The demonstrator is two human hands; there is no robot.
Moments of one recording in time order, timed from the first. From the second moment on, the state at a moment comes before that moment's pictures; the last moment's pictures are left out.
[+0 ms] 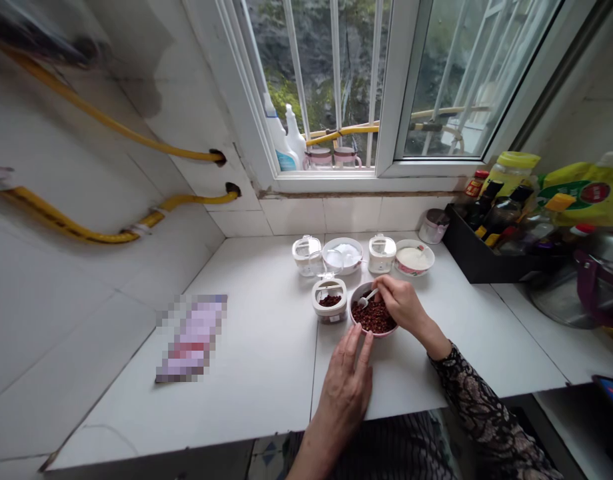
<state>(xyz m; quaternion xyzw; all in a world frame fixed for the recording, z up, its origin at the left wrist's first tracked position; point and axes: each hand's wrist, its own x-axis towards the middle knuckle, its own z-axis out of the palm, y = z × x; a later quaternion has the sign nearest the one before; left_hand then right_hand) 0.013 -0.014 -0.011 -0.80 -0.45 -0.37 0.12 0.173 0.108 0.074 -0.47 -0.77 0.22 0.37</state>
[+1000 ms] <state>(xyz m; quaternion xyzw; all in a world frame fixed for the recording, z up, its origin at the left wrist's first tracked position) 0.013 -0.020 -0.005 -0.81 -0.46 -0.37 0.08 0.185 0.114 0.076 -0.46 -0.69 0.35 0.44</state>
